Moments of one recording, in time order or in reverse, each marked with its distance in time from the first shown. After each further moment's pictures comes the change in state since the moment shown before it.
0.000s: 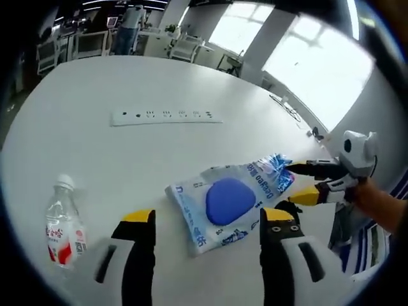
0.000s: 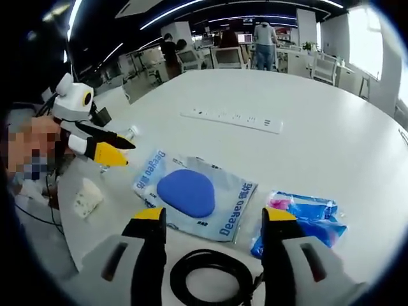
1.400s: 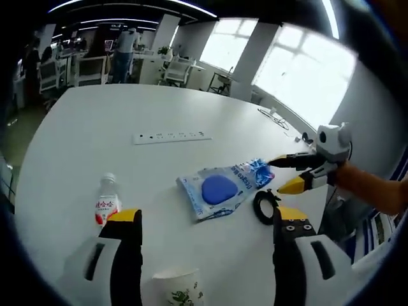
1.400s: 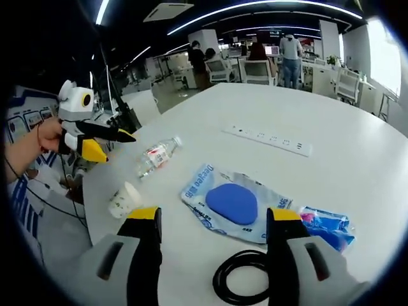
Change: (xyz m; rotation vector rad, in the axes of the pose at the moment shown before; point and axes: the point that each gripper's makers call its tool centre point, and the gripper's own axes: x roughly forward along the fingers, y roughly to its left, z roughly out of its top) left arm -0.124 -0.004 -0.011 0.070 -0.124 -0.010; right arm -0.038 0.075 0.028 -0.090 -0.067 0.148
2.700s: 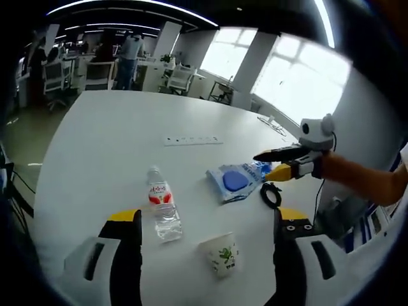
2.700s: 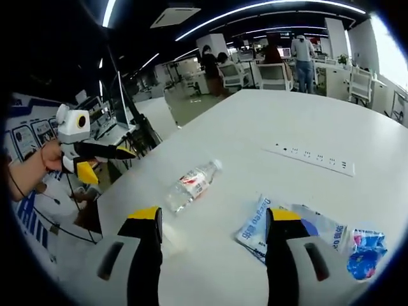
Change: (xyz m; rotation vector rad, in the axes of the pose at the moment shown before) left arm -0.094 0.072 -0.013 -0.002 -0.051 -0.023; right arm 0.068 0.103 0.058 0.028 -0.029 0.099
